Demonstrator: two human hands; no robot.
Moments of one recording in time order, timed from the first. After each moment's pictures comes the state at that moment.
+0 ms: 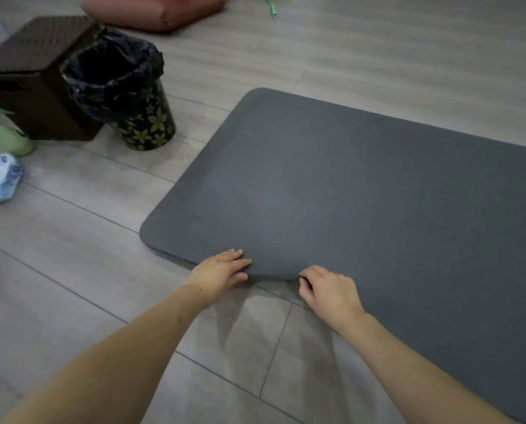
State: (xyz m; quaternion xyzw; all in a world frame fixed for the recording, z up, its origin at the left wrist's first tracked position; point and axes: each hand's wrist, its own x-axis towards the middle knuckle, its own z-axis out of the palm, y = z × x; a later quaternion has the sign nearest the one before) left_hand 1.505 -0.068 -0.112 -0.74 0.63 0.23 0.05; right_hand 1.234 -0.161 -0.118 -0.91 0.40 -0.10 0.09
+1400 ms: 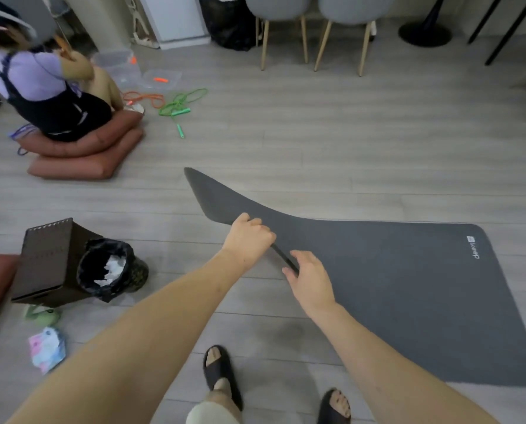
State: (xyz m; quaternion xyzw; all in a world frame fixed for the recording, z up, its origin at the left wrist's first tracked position) left_hand 1.255 -0.410 0.716 -0.55 0.80 -0.02 0.23; right_hand 1.081 -0.361 0.624 -0.70 0.61 -0.17 0.33
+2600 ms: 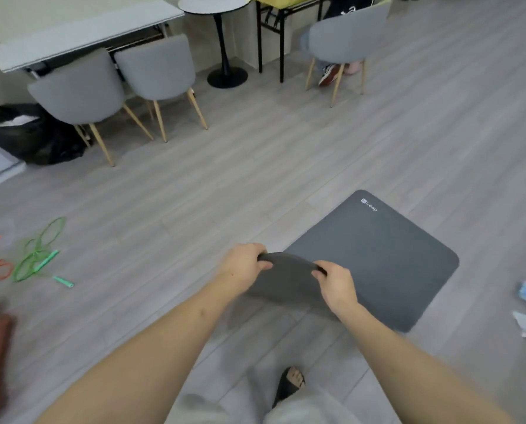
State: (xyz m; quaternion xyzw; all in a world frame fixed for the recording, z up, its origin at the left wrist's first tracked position) left_hand 1.290 -0.663 0.806 -0.43 0.86 0.27 0.07; right_hand 1.105 -0.507 0.698 -0.35 0.87 -0.28 0.23
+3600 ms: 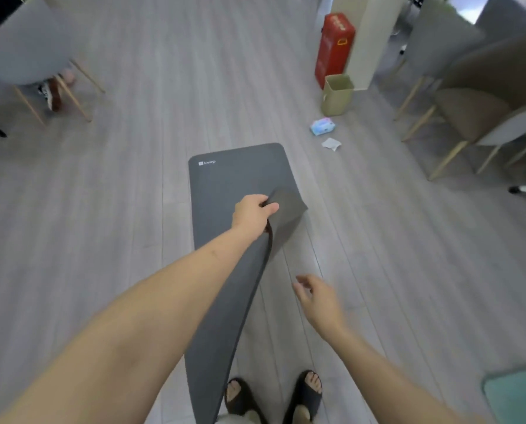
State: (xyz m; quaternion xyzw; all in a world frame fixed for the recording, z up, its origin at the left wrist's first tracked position) left_hand 1.240 -0.619 0.792 -0.09 0.85 0.50 0.15; right_hand 1.426 -0.449 0.708 0.12 0.90 -0.40 0.10
